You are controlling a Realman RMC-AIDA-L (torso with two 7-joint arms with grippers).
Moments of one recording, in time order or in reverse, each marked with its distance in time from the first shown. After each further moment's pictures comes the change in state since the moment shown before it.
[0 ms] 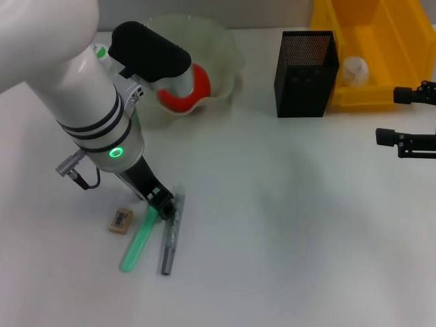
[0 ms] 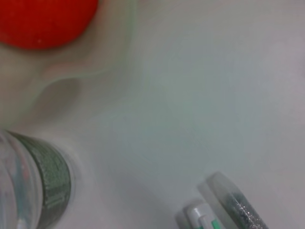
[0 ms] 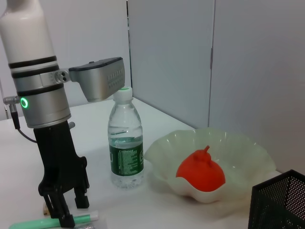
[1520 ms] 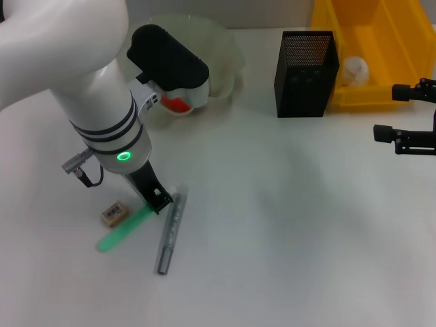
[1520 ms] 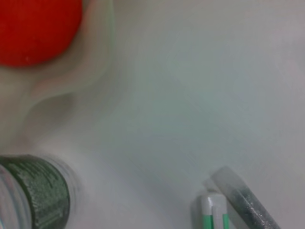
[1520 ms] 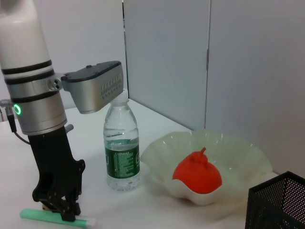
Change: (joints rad) left arm -0.031 0.000 0.090 -0.002 0.027 -0.004 0.001; right arm 0.004 0.007 0.001 0.001 0.000 0.015 0.004
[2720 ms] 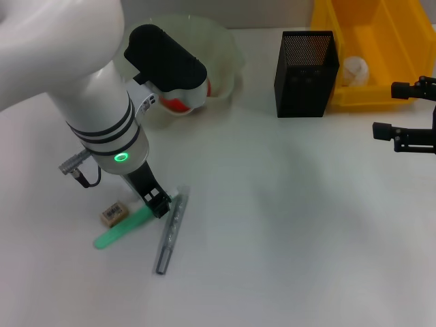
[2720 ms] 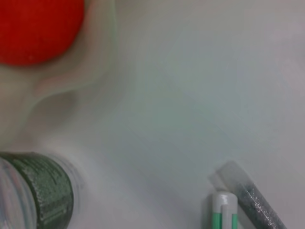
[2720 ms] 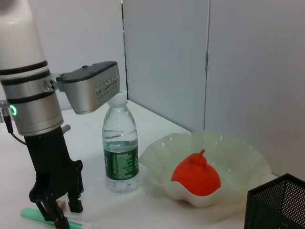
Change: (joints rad) left arm 0.018 0.000 0.001 0.027 0.014 0.004 0.001; right arm 0.004 0.001 0.000 0.000 0.001 0.005 0.000
